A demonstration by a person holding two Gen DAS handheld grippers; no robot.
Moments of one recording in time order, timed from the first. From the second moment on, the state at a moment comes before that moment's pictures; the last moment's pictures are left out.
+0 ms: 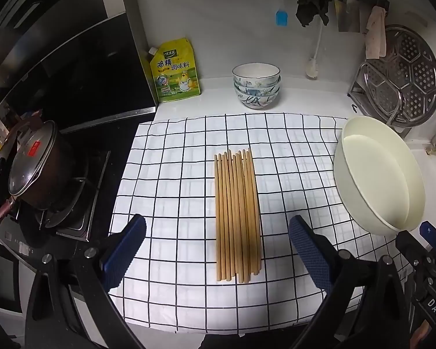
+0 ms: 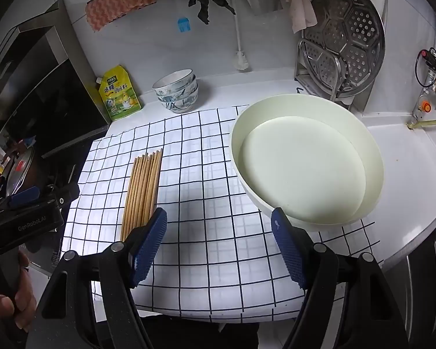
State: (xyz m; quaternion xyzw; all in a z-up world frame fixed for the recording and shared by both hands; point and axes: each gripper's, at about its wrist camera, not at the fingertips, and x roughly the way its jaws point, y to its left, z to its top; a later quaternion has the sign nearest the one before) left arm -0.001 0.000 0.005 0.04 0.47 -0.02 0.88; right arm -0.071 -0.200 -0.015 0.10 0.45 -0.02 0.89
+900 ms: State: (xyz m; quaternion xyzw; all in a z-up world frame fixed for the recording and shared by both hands) left arm -0.002 -0.001 0.012 0.05 0.47 -0.02 0.88; right arm -0.076 -0.200 -0.014 0.10 0.44 -0.03 0.89
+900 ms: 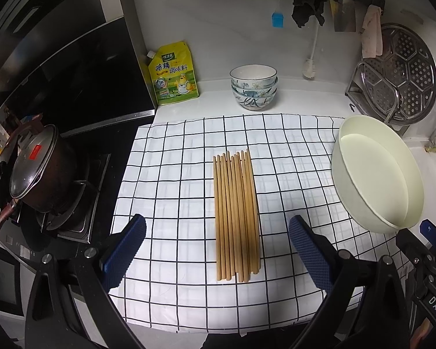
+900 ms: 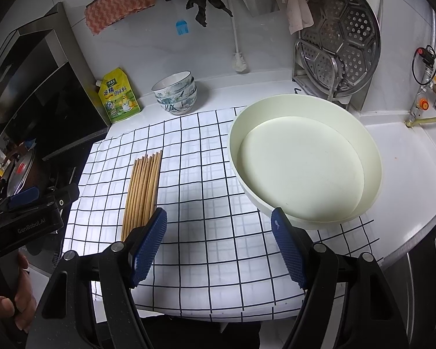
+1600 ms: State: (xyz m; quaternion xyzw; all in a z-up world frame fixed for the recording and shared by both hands) left arm -0.003 0.000 0.010 0.05 0.47 -0.02 0.88; right arm -0.077 -0.199 -0.015 0.10 0.44 -0.03 0.89
